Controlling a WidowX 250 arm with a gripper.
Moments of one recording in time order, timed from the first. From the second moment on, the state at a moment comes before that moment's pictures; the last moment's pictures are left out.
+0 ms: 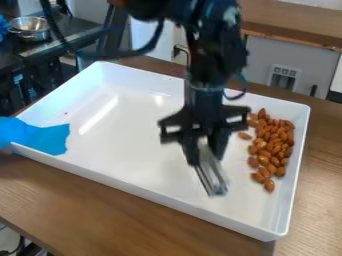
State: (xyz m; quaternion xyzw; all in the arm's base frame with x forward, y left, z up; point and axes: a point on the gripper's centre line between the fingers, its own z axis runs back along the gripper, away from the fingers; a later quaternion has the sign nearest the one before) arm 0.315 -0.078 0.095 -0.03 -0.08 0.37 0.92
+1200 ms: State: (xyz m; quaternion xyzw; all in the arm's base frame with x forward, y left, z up) arm 0.354 -0.092 0.067 -0.10 -0.13 0.59 0.79
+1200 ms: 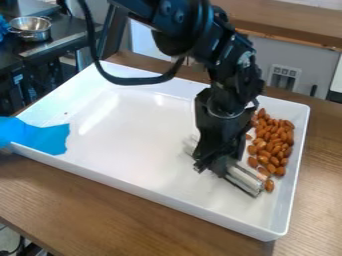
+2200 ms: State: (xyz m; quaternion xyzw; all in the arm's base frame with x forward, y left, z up) arm 0.402 -0.096 0.072 -0.11 -0.16 0.62 0.76
